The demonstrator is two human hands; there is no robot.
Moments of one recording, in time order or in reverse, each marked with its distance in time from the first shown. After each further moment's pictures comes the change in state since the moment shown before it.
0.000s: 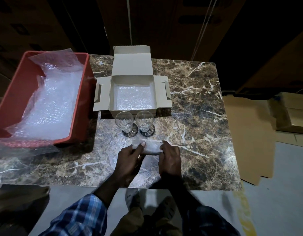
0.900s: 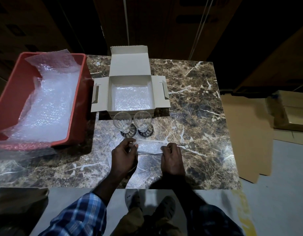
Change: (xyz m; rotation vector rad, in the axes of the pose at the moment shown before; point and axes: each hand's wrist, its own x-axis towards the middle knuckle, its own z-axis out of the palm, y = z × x) left_hand 0.028 -0.032 -0.016 0.366 0.192 0.256; right_hand 0.000 0.017 -0.003 -0.183 -0.170 0.004
